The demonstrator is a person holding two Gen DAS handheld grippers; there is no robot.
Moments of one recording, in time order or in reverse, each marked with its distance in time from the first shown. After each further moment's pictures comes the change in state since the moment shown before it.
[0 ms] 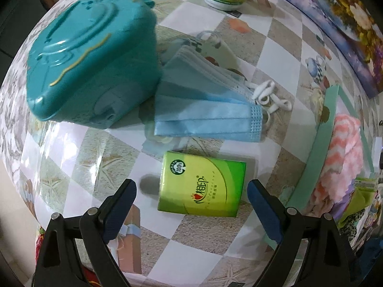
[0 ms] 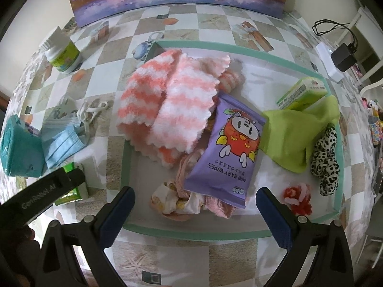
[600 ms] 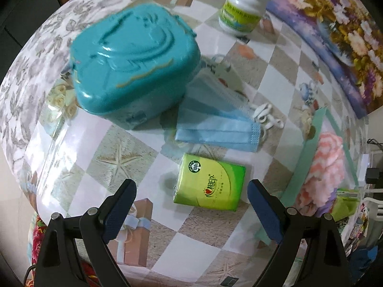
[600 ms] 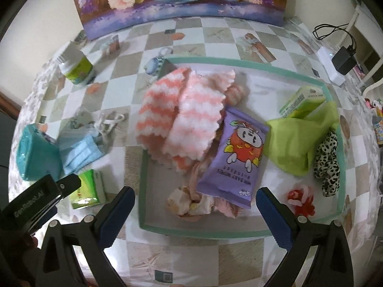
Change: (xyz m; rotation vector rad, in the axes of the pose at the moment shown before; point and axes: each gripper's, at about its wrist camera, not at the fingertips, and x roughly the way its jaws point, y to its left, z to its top) left arm -0.029 0.043 -0.011 -0.083 -0.061 -0.074; right arm -0.015 0.002 -0.001 0.017 -0.050 0.049
